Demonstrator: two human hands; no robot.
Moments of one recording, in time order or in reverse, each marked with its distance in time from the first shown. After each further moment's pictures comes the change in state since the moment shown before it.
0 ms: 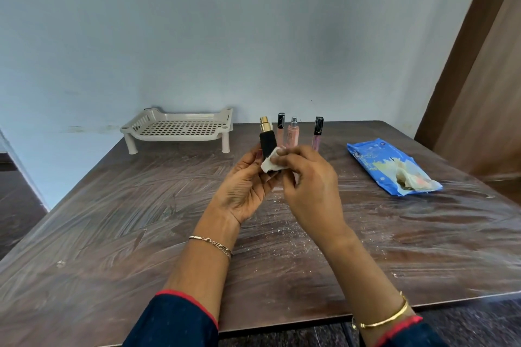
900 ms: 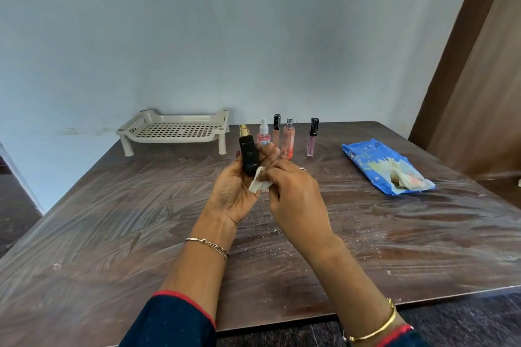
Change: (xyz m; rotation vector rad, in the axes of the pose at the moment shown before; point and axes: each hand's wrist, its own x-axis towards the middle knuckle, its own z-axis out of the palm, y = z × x) left_hand 0.002 0.001 0.000 -0.156 0.034 -0.019; right_hand -0.010 -0.013 0.004 -0.103 -0.145 -0.059
